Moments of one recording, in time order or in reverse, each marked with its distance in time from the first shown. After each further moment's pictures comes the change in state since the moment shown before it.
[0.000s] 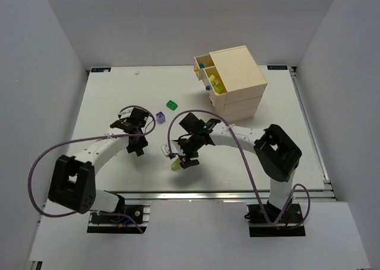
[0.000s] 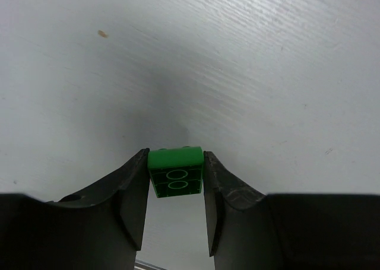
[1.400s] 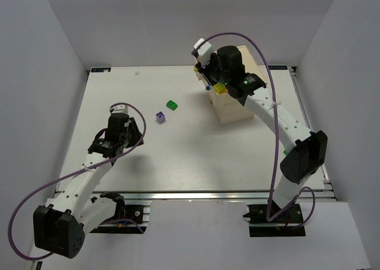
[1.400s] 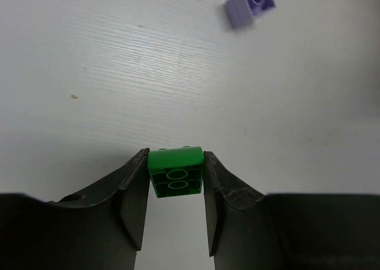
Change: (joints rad) left arm 0.101 -0.435 -0.140 0.212 0.165 0.228; right arm -0.302 -0.148 0.476 0.163 0.647 0.642
